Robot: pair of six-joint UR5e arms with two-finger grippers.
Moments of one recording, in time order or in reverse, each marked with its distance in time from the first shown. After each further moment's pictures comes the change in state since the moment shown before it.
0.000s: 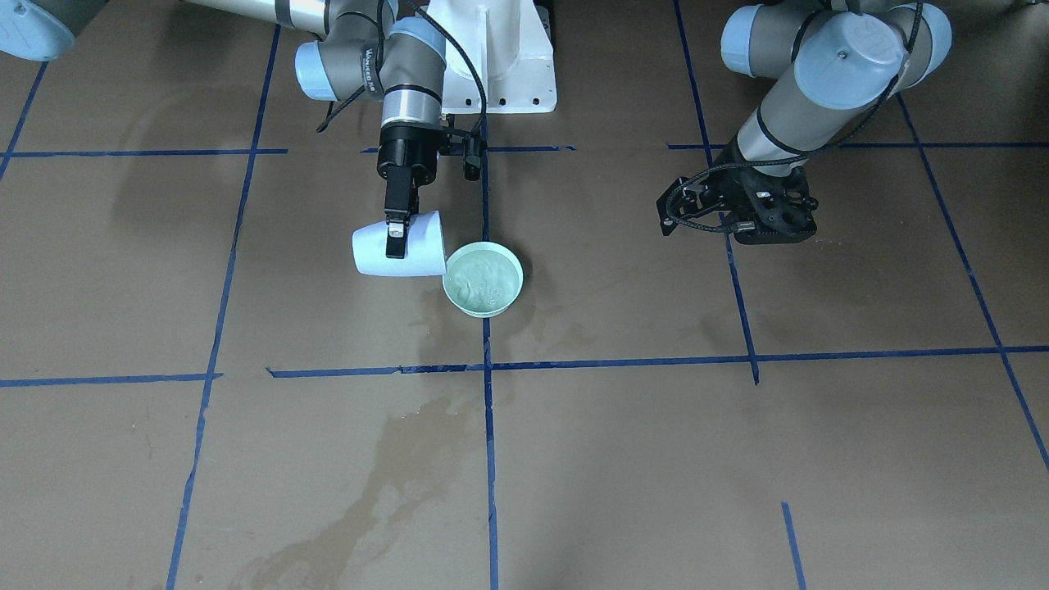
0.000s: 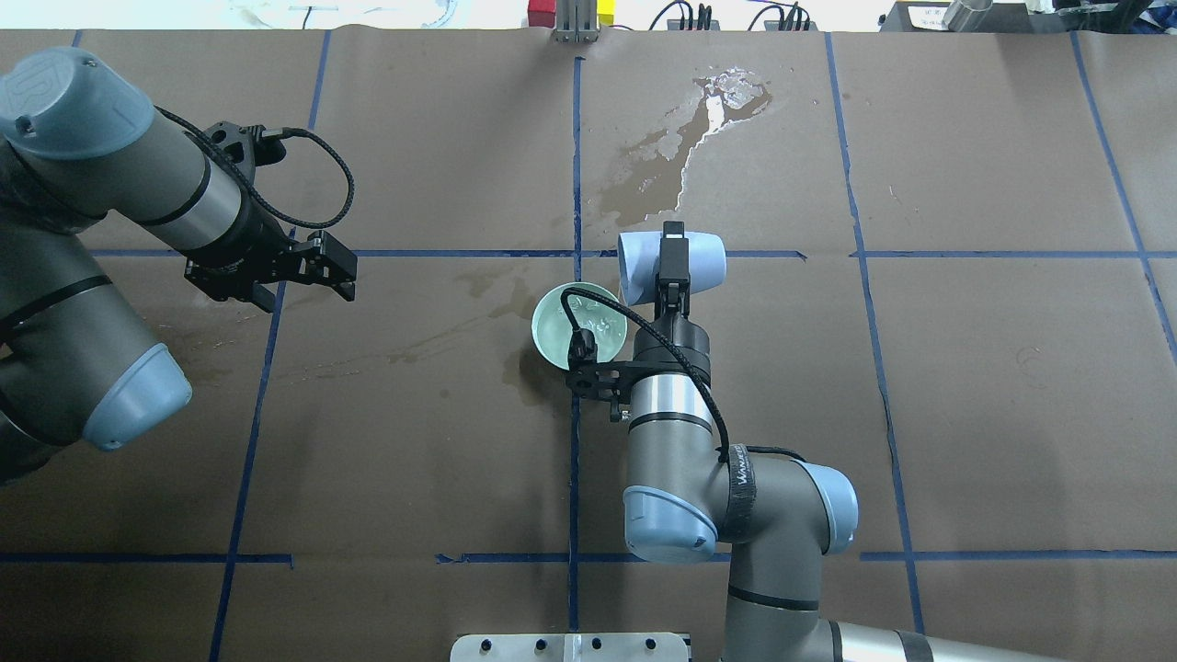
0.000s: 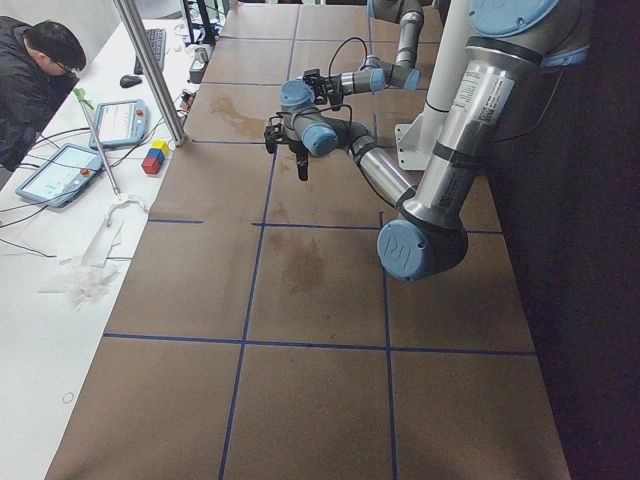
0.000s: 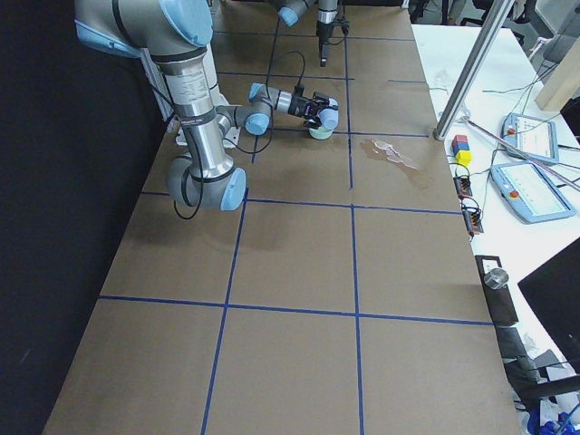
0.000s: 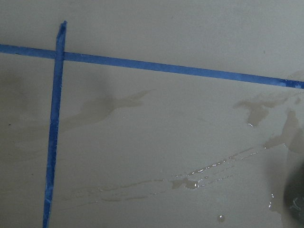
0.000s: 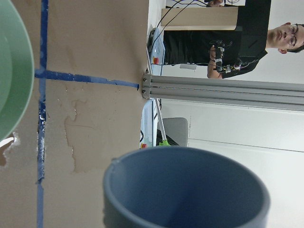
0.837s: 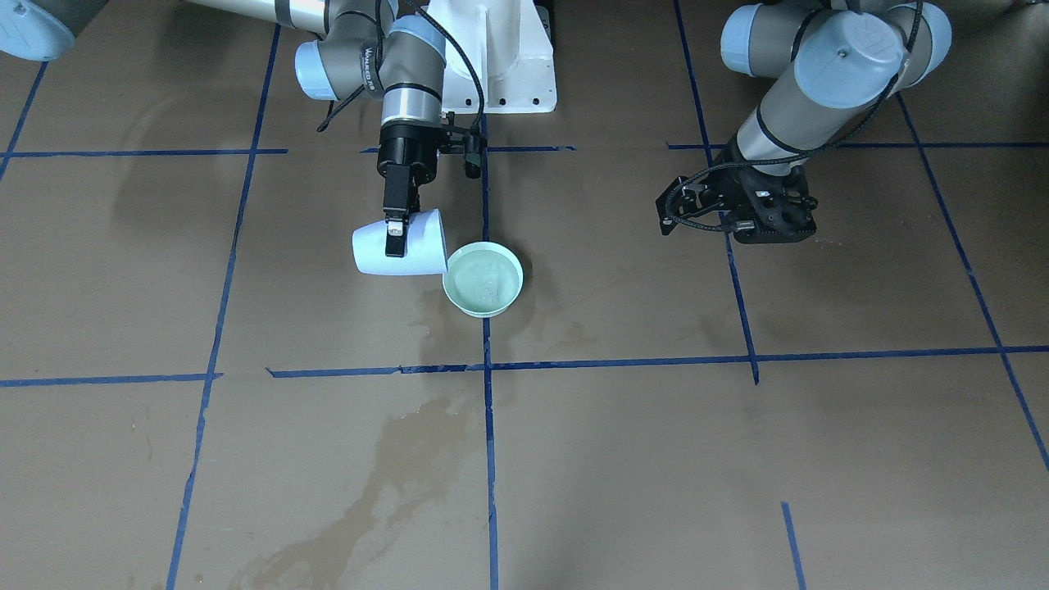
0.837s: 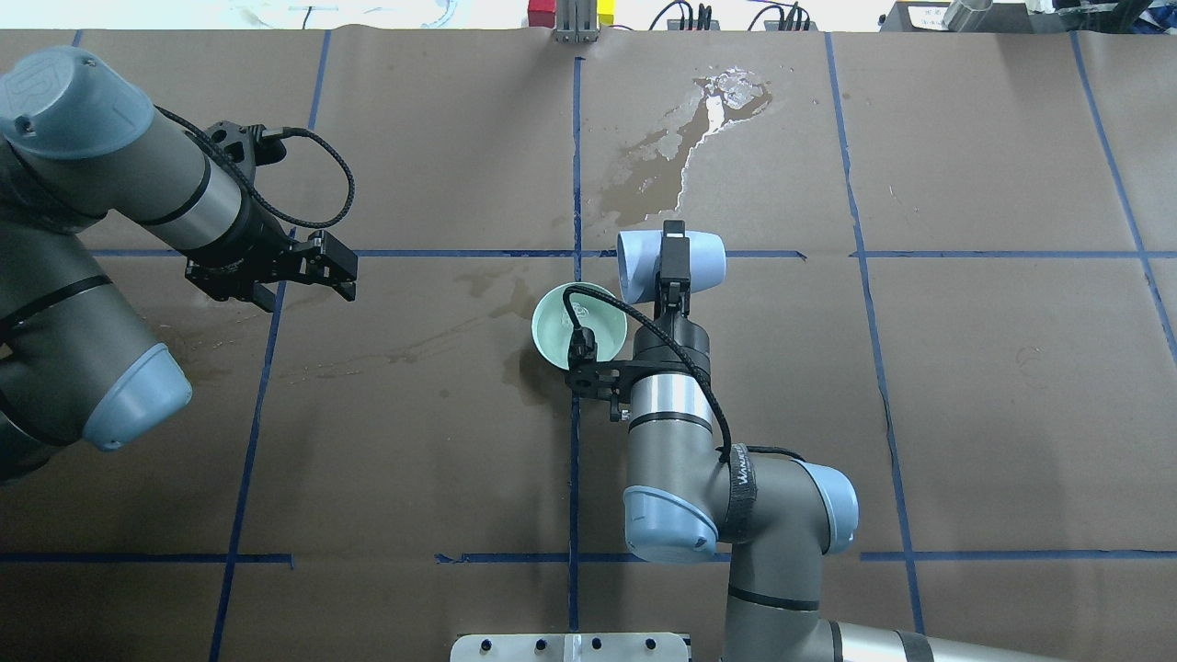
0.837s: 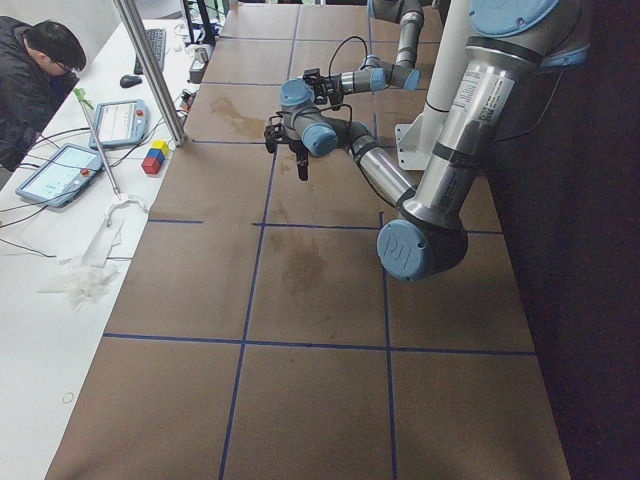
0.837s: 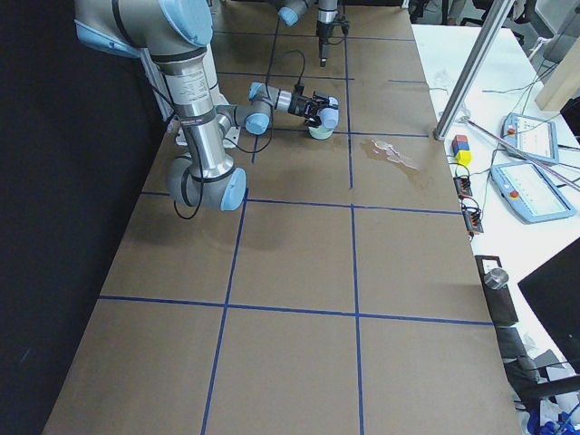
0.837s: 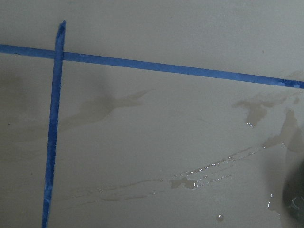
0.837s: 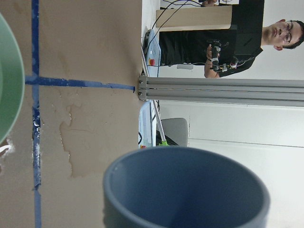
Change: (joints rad) left arm 0.000 -0.002 -0.002 0.000 0.000 -0.001; right arm 0.002 0.000 0.008 0.015 0.001 0.048
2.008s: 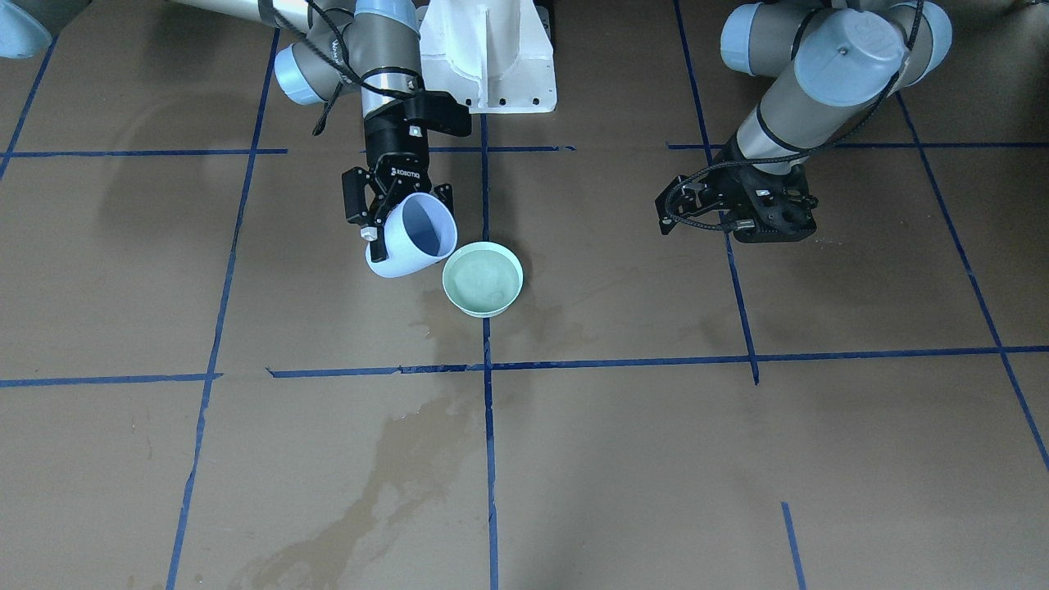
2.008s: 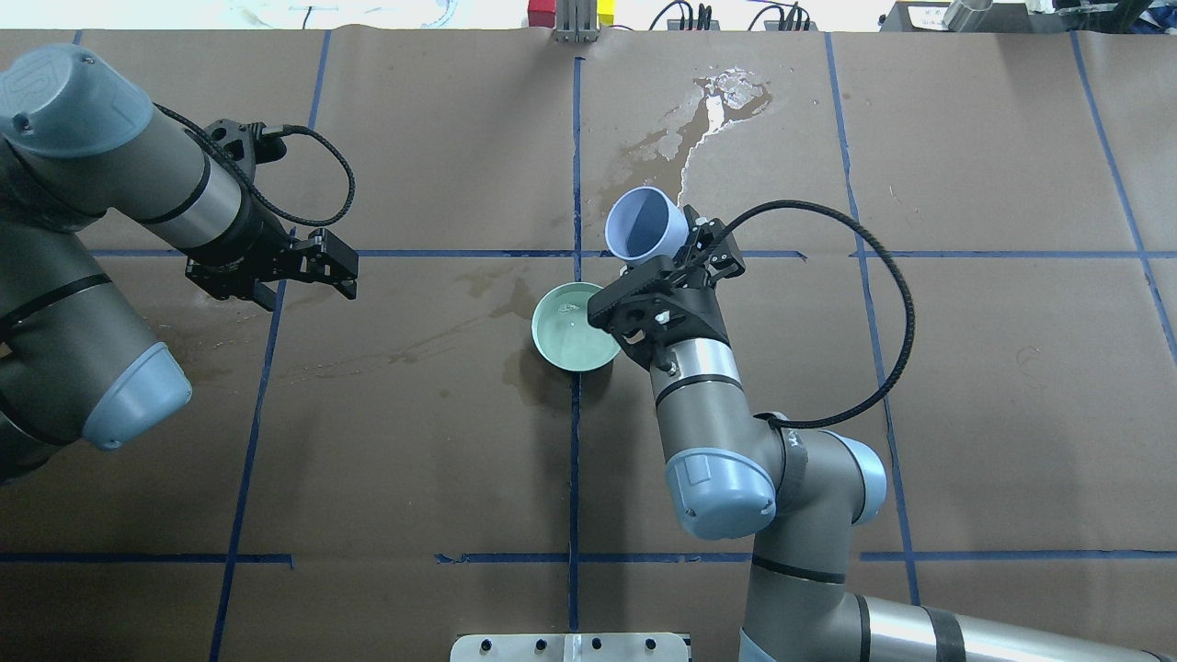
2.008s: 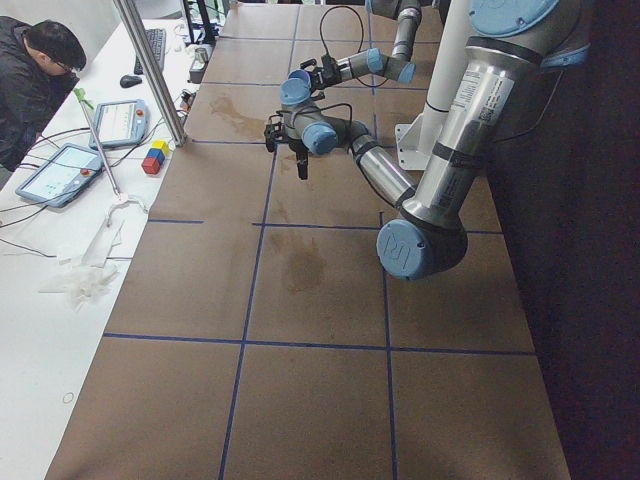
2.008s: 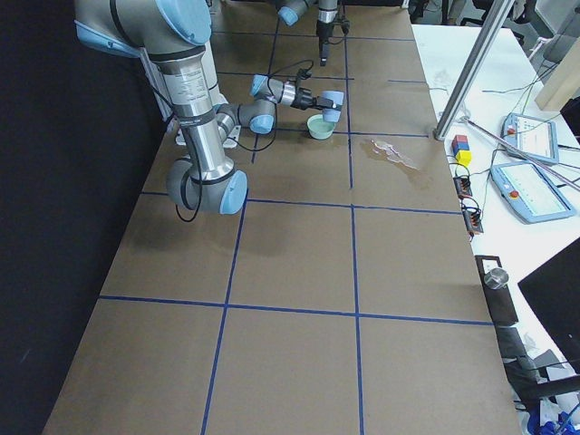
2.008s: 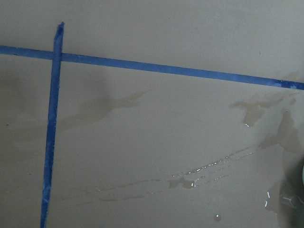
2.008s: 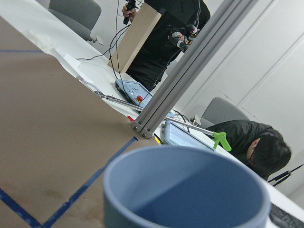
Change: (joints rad) left arm -0.001 -0.001 -0.004 0.000 0.000 -0.002; right arm 0.058 -0.034 0.060 0.251 0.233 0.707
